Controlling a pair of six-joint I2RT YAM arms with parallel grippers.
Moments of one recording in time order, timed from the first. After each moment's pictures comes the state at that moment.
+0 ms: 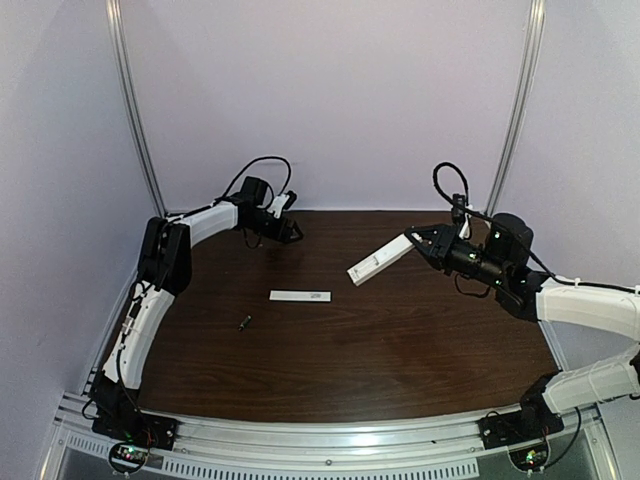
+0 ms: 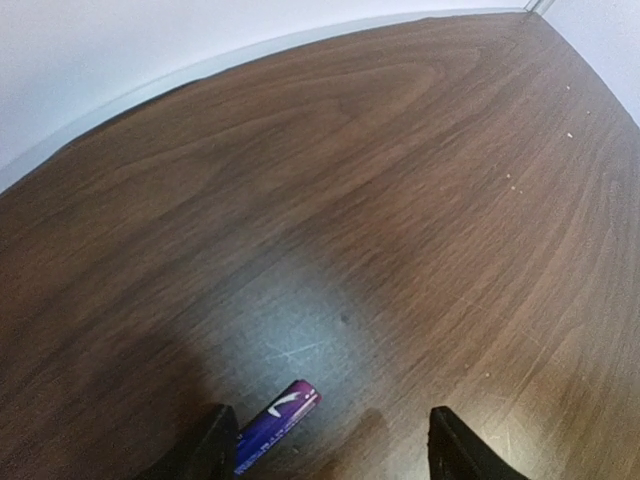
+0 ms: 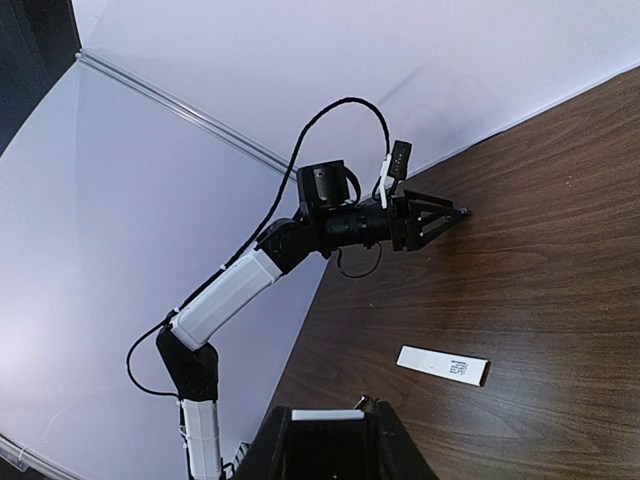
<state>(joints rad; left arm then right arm) -0.38 2.70 2.37 -0.47 0.47 0.06 0.51 1.17 0.61 0.51 -0.34 0.96</state>
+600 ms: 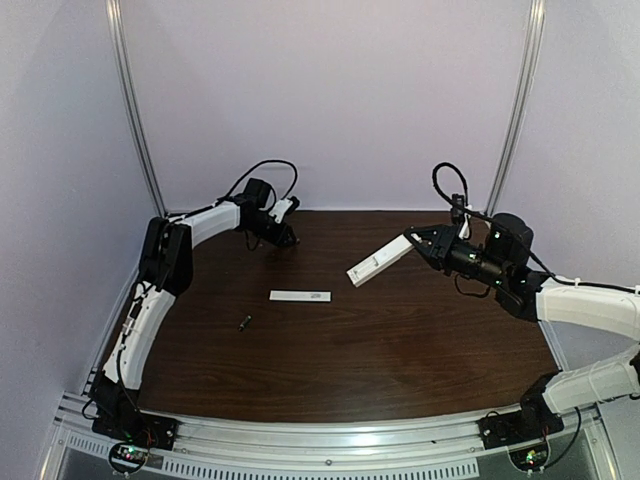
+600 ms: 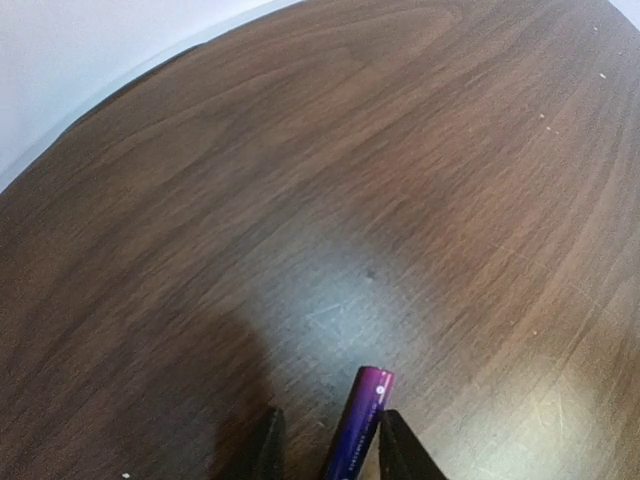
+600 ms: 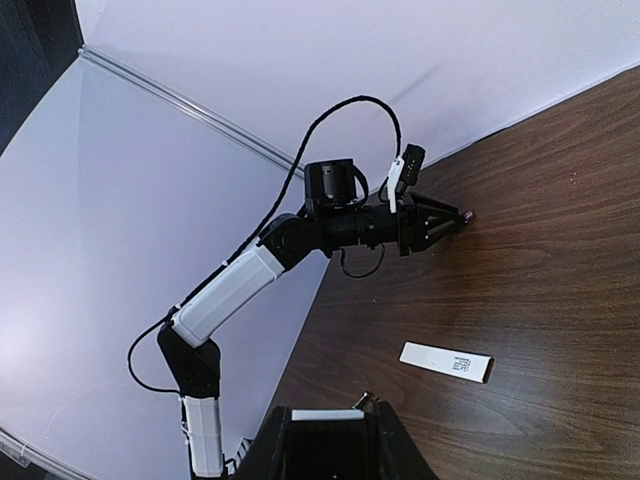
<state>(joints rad) -0.39 2.70 2.37 -0.55 0.38 0.18 0.51 1.17 0.61 0.51 -0.36 0.96</state>
